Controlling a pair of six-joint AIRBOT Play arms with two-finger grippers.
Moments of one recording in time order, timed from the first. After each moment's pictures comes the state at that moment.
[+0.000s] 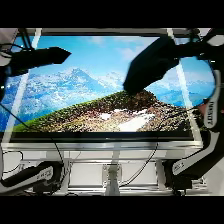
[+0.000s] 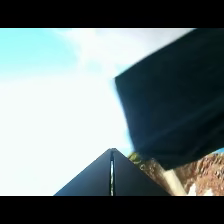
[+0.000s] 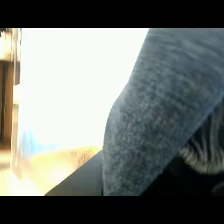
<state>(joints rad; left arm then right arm) 0.05 -1.24 1.37 0.62 -0.92 -0.92 -0.26 -1.80 2.01 -0.64 1.38 1.44</state>
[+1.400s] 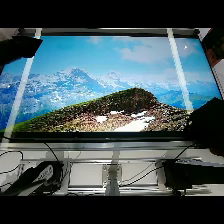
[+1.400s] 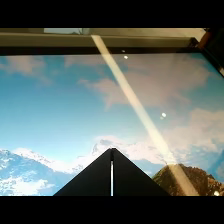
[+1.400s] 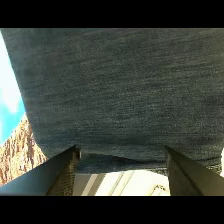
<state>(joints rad) 0.20 -1.05 1.37 0.63 -0.96 -0.92 -1.24 -1.54 1.97 -1.42 1.82 1.56</state>
